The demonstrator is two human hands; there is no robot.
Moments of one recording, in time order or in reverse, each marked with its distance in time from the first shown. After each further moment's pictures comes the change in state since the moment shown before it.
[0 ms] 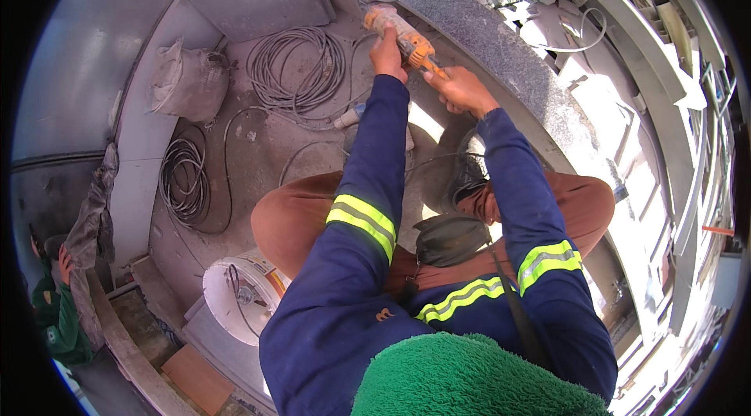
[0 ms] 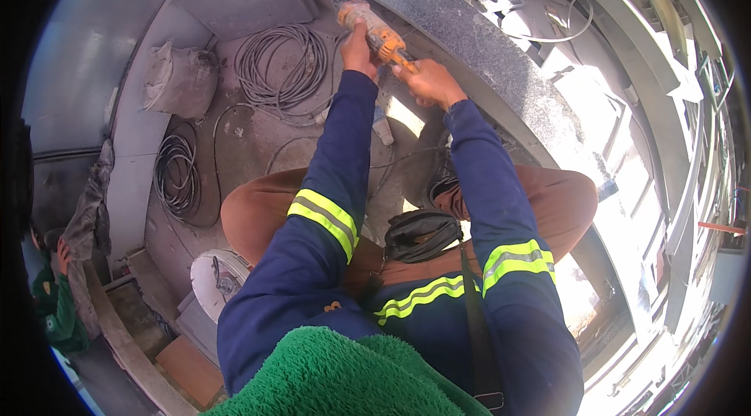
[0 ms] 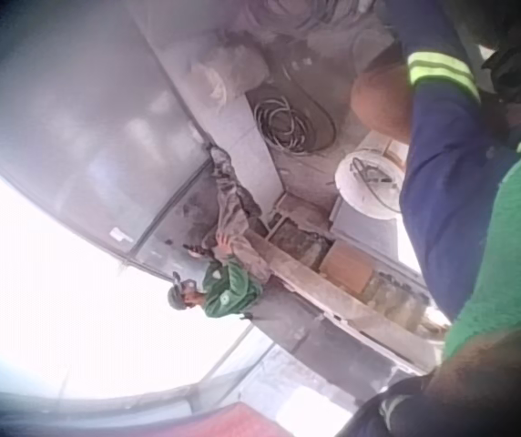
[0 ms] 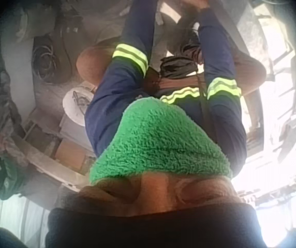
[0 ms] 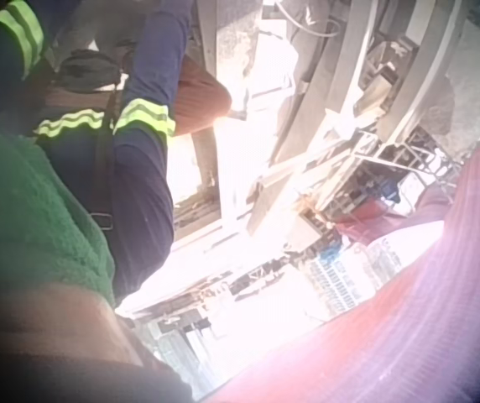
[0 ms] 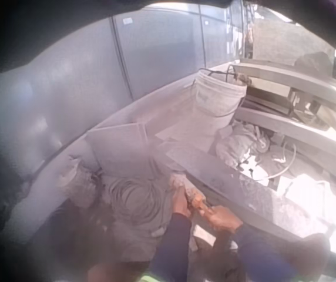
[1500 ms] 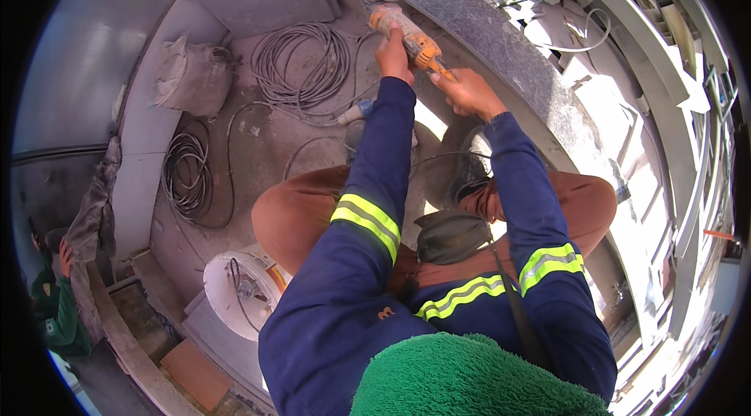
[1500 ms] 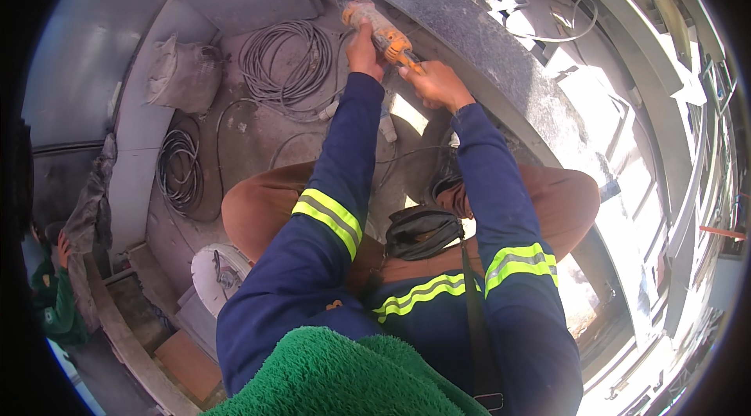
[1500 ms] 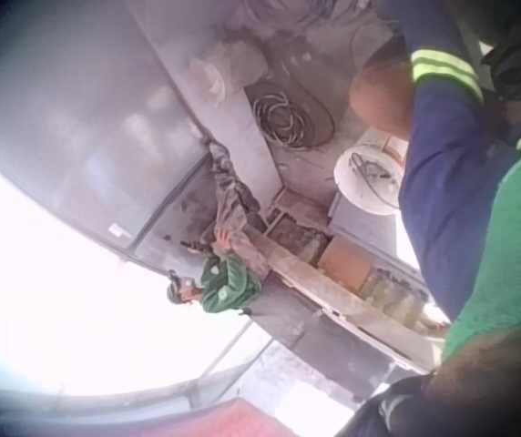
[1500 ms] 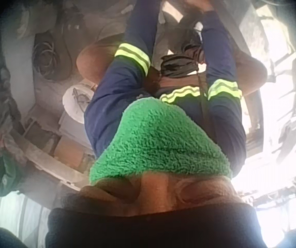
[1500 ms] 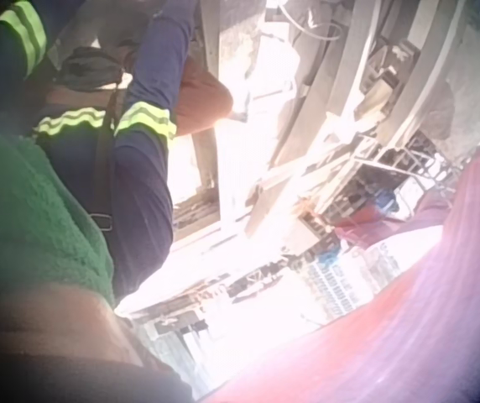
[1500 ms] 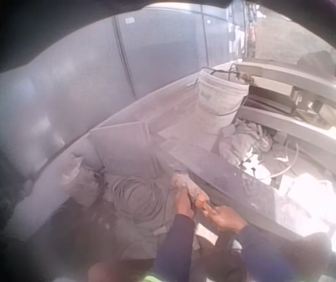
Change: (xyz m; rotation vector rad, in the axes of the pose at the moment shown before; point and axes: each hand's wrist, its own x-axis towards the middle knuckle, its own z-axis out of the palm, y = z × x) left_hand -0.006 -0.009 -0.004 -0.069 -0.018 0.077; right_hand -0.007 0.009 -0.001 -0.009 0.001 -0.034
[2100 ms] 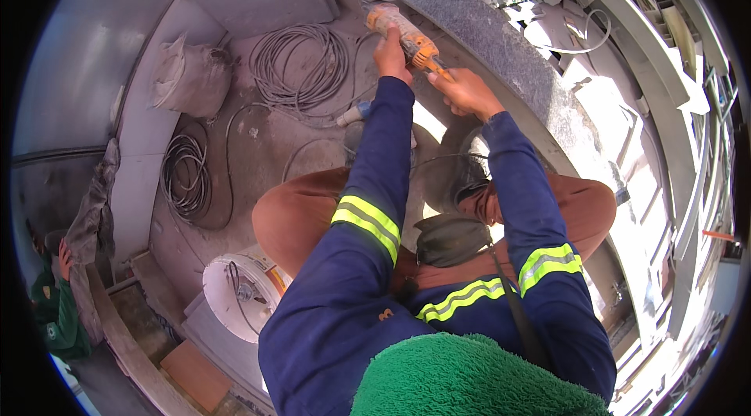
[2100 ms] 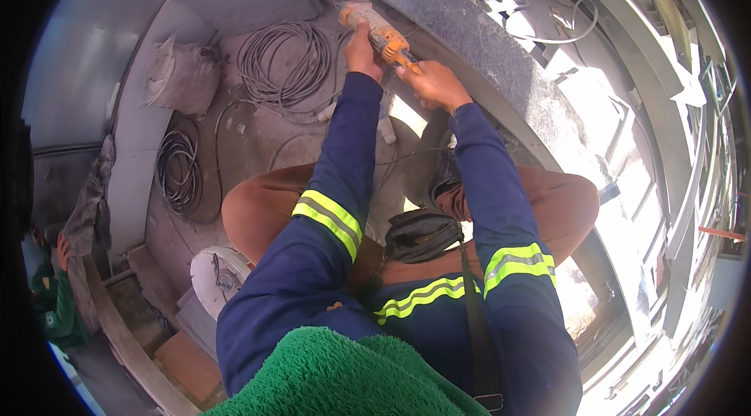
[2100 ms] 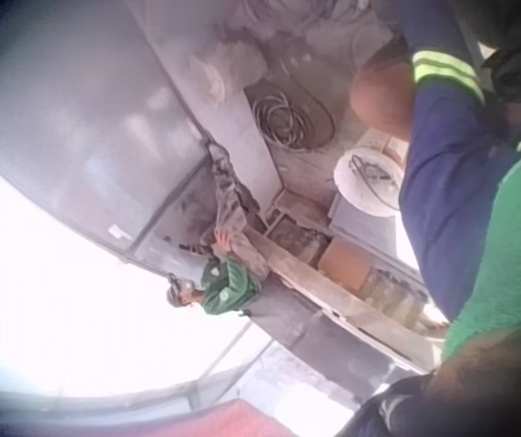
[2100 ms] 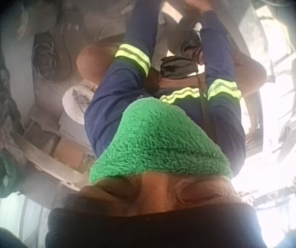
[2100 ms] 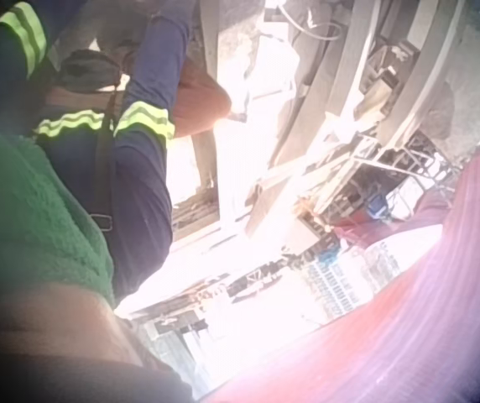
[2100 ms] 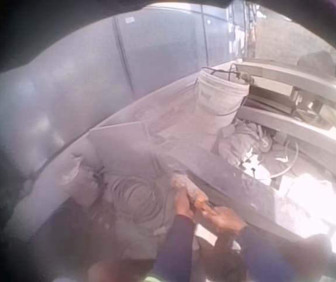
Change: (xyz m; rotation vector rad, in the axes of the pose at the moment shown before) left_hand 0.002 0.001 0.000 -0.047 -0.017 -0.022; right_hand 0.002 -0.006 0.000 0.009 -0.015 0.024
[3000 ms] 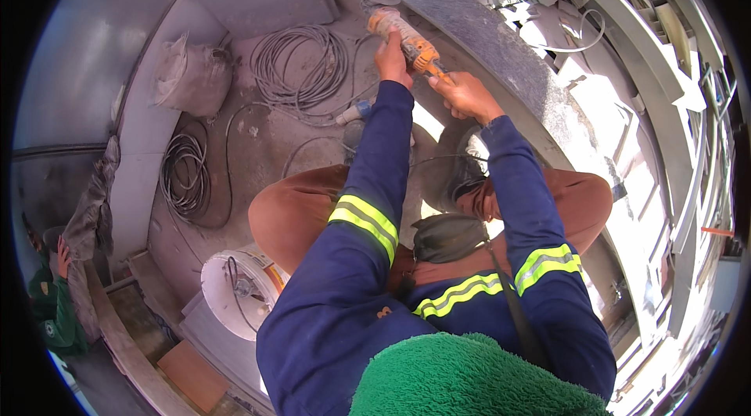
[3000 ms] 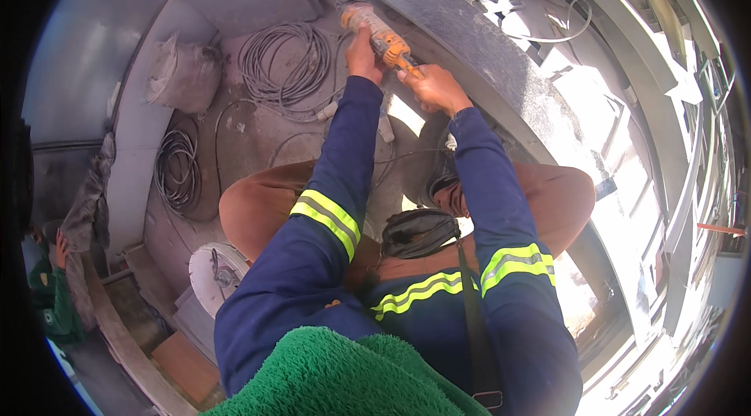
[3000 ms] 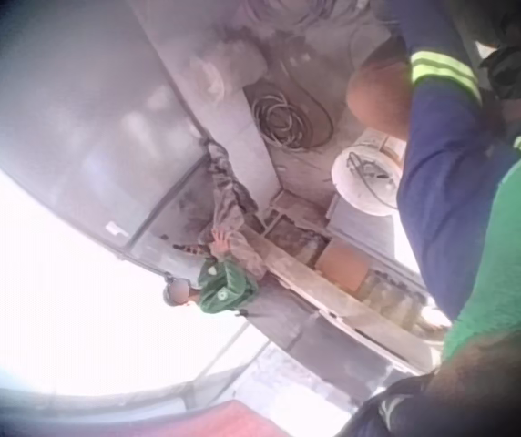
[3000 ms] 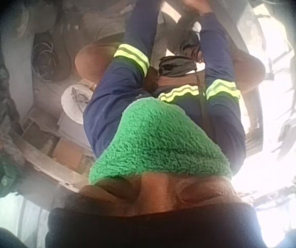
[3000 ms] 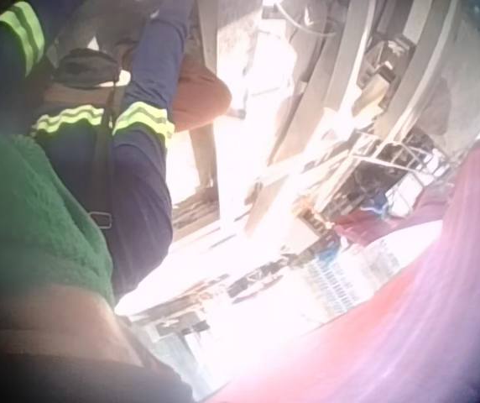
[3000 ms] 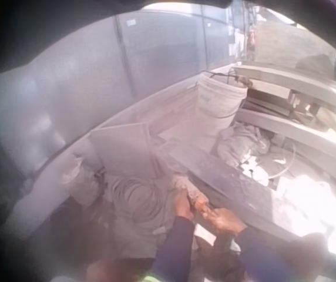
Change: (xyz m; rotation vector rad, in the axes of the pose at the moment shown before) left_hand -0.023 0.004 0.002 0.036 0.000 -0.017; right_hand -0.015 0.009 0.003 0.019 0.036 -0.028
